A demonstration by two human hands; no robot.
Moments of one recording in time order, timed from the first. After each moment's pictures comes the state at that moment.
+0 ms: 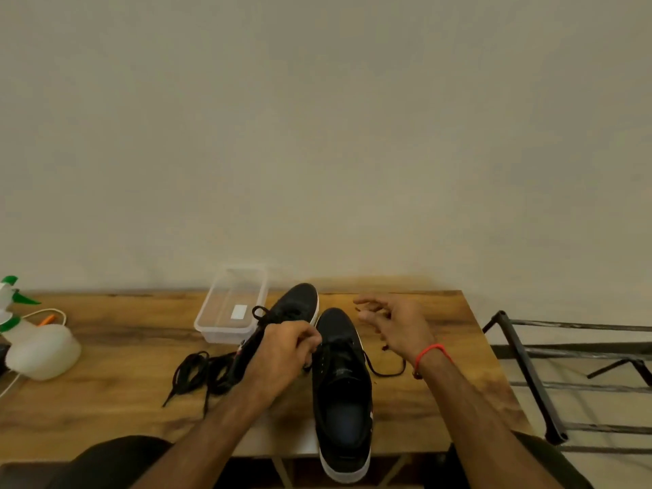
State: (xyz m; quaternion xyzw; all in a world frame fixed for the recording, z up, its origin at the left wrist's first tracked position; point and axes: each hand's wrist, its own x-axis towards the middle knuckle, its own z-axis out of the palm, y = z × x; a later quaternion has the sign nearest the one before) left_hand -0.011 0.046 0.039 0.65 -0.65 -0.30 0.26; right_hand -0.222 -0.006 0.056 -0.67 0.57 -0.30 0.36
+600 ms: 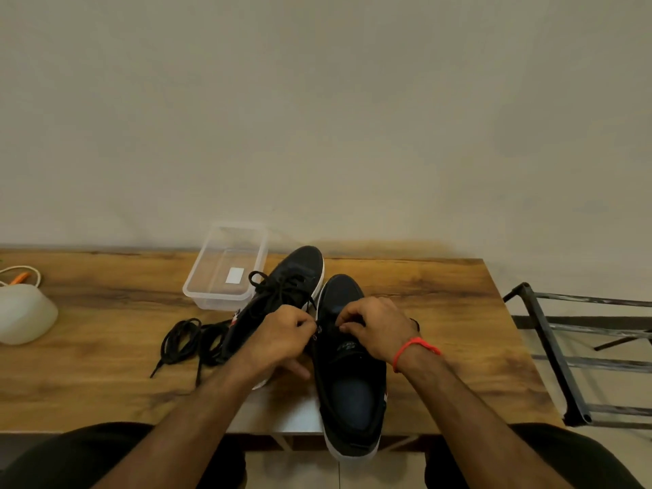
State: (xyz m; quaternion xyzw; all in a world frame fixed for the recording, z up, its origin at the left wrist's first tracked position) left_hand -0.001 0.029 0.008 0.68 -0.49 -0.51 0.18; right_hand -0.181 -0.010 -0.002 -0.77 0.57 -0.06 0.27
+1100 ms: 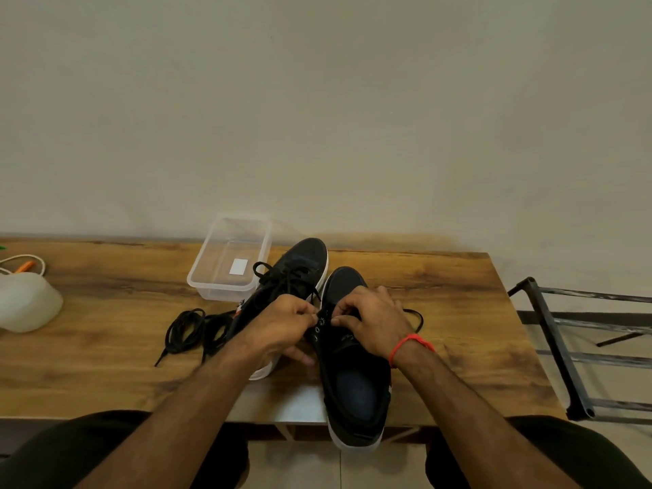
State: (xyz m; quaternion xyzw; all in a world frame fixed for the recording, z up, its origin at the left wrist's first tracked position) left_hand 0.005 0.022 0.007 0.65 -0.43 -0.60 0.20; right_hand -0.169 -0.004 -0.005 -0.77 0.58 -0.06 0.26
